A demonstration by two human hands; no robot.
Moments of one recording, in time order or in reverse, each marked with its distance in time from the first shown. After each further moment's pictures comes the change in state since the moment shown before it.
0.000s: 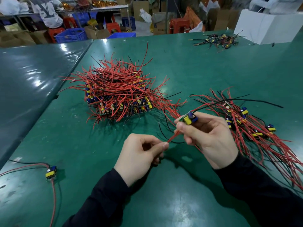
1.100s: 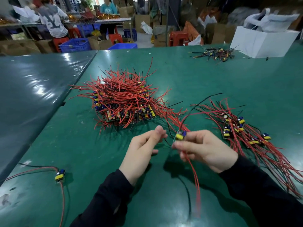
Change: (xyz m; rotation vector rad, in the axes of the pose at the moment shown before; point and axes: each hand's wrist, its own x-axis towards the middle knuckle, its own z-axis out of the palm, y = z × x) left_hand 0.003 0.005 -0.006 -0.199 0.016 -0.022; right_hand 0.001 -0.003 -0.005 -0.022 -0.244 0.438
